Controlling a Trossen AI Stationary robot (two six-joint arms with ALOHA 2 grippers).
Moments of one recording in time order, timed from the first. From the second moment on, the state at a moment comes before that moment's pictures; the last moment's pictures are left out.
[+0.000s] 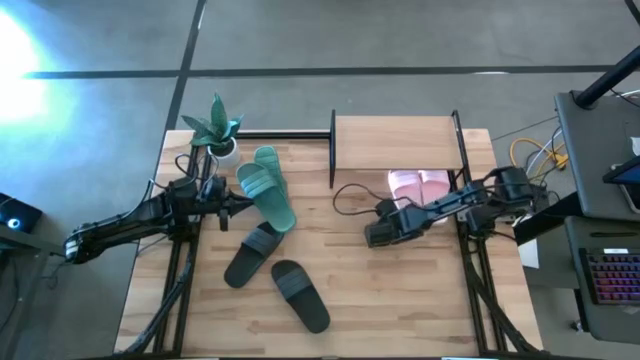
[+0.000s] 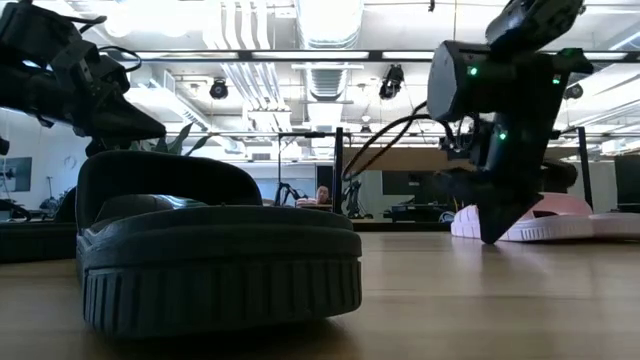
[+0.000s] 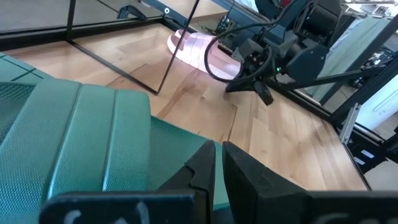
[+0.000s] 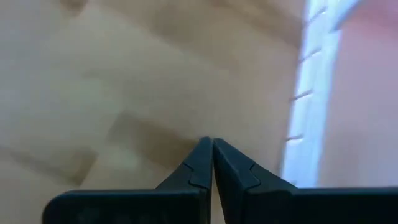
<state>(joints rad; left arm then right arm) 0.36 0.16 0.10 -0.22 0.18 -0.41 0.13 1.71 0.82 -0.69 0.49 1.24</state>
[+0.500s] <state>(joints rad) 0.36 0.16 0.10 -0.22 0.18 -0.41 0.13 1.66 0.85 -0.78 0.36 1.18</state>
